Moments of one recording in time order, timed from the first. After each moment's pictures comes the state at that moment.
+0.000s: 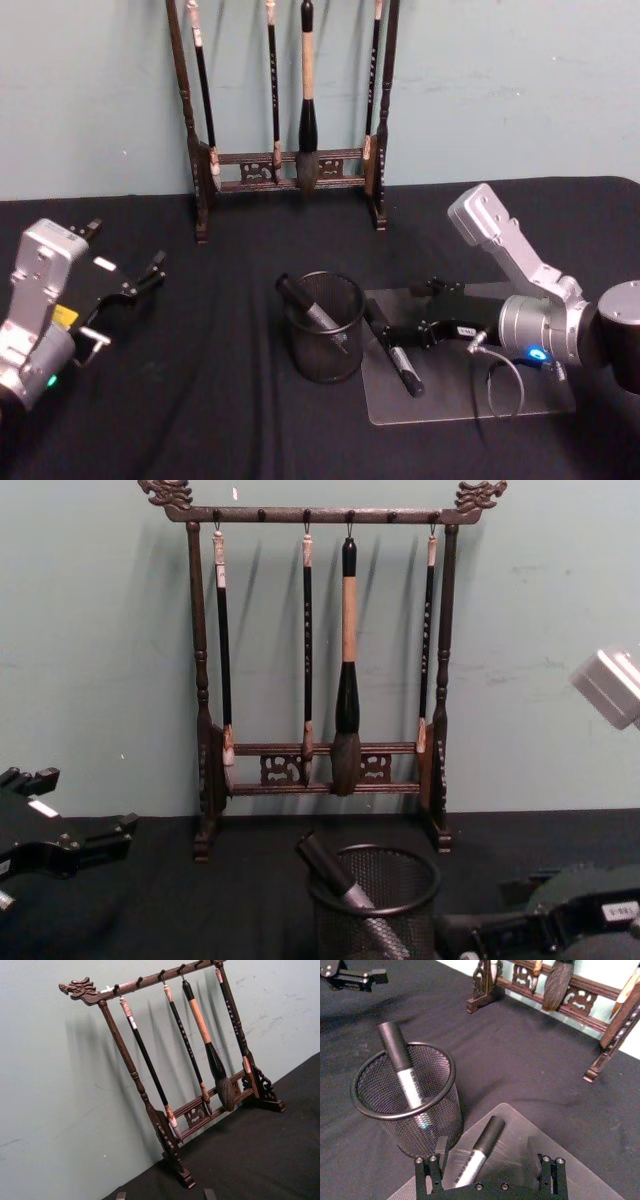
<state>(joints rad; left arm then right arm) -0.20 0.60 0.45 -1.41 -0.25 -0.12 0.03 0.42 0.53 -0.57 -1.37 0.39 0.37 0.52</state>
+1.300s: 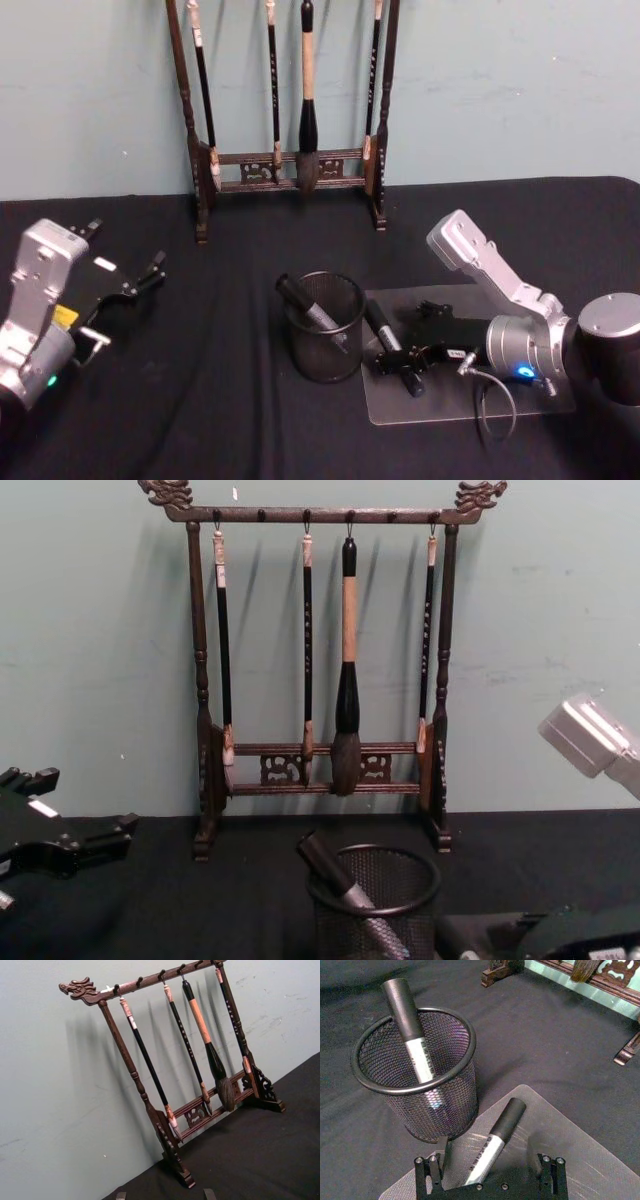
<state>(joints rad) -0.20 0.60 0.45 -1.41 -0.25 -0.12 0.03 0.43 0.50 -0.60 -1.32 0.32 0.38 0.56</state>
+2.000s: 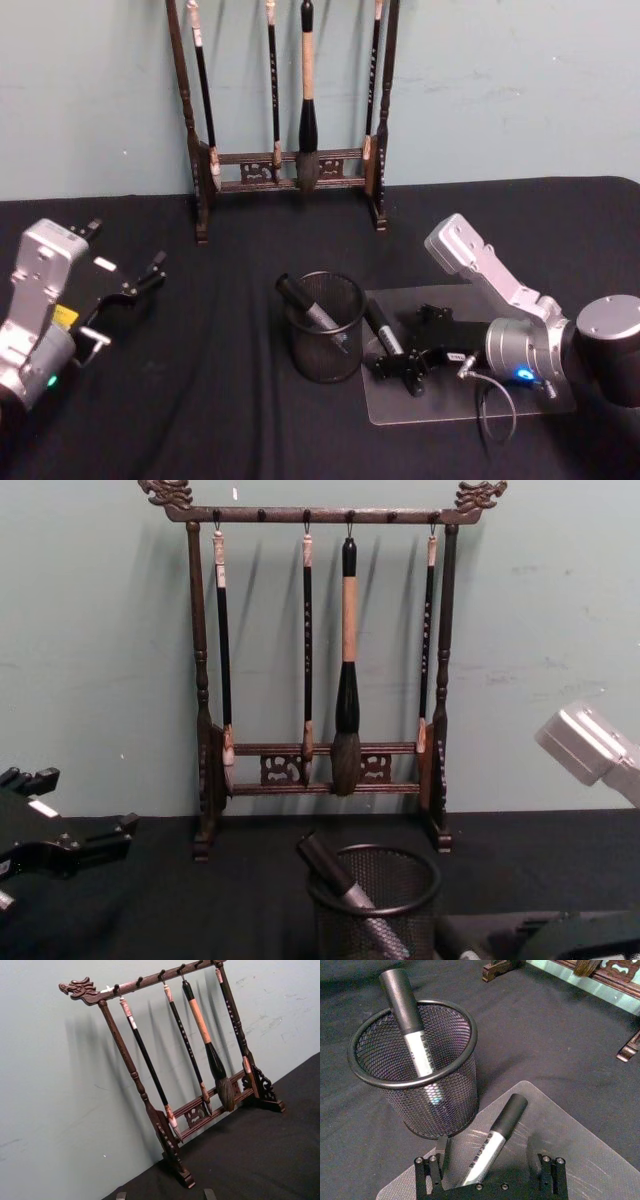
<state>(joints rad) -0.20 0.60 0.45 -1.41 -0.25 -0.12 0.03 0.43 0.50 -0.60 -1.31 0.31 0.39 0.57</state>
